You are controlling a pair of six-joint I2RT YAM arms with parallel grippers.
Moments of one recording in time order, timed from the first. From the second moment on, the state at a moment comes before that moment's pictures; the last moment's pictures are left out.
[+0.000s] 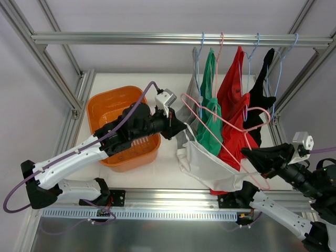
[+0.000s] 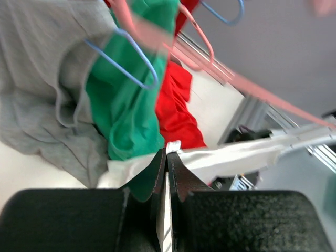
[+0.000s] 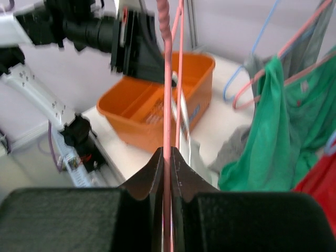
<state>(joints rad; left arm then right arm) -1.02 1.17 1.23 -0.28 0.04 -0.38 0.89 0.27 1.20 -0.85 -0.02 0.18</state>
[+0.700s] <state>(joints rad) -1.02 1.01 0.85 -0.11 0.14 -0.49 0.89 0.58 0.64 0.61 -0.05 0.12</state>
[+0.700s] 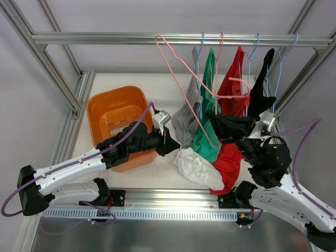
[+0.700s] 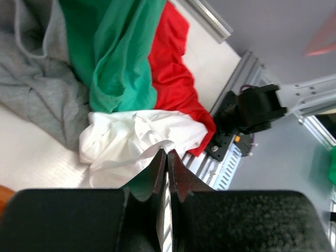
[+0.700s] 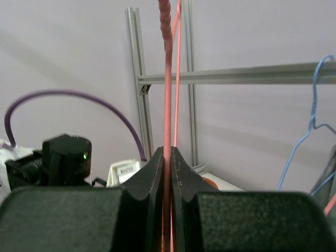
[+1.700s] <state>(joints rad) -1.02 0.72 1.00 -0.39 -0.07 -0.28 0.96 1.25 1.70 -0.72 0.50 0.23</state>
